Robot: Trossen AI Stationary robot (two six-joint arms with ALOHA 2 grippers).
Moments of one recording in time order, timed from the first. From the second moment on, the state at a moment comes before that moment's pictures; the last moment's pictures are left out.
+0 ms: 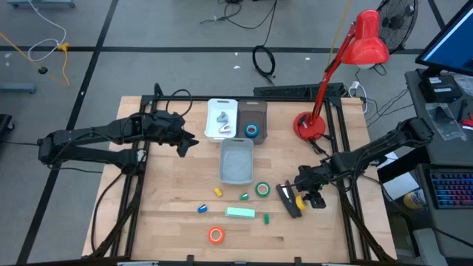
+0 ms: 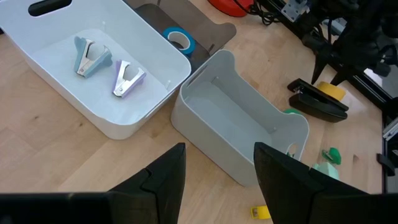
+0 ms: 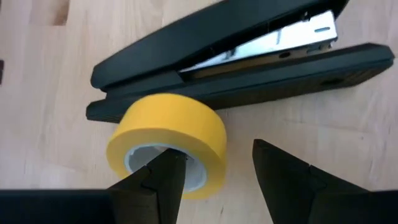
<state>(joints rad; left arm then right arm) 0.25 0.88 0.76 -0.52 0.04 -0.51 0.34 1.09 0.43 -0.41 -0.21 0.30</state>
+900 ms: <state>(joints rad) 0.25 0.88 0.76 -0.52 0.04 -0.50 0.34 1.06 0.43 -0.45 -0.31 0.48</state>
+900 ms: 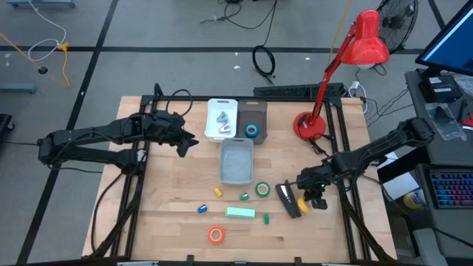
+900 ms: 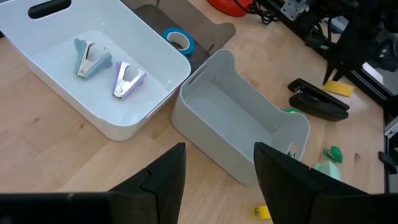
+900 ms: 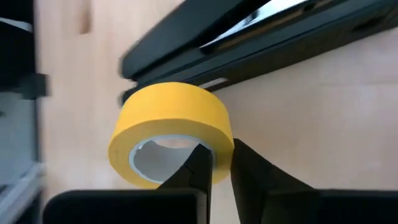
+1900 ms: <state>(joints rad) 0.25 0.88 0.76 -0.52 0.02 -0.45 0.12 0.80 0.45 0.22 -0.07 0.58</state>
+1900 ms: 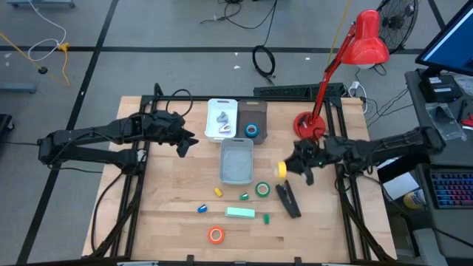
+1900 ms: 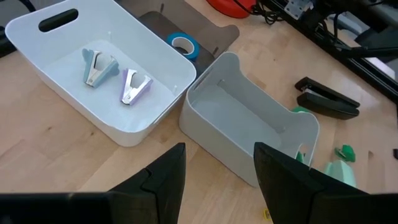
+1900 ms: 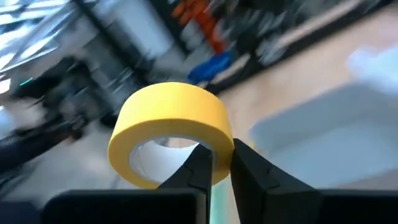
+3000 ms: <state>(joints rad) 0.25 0.88 0.76 -0.52 -0.01 -0.43 -0.26 1.35 0.92 -0.06 0.27 0.03</state>
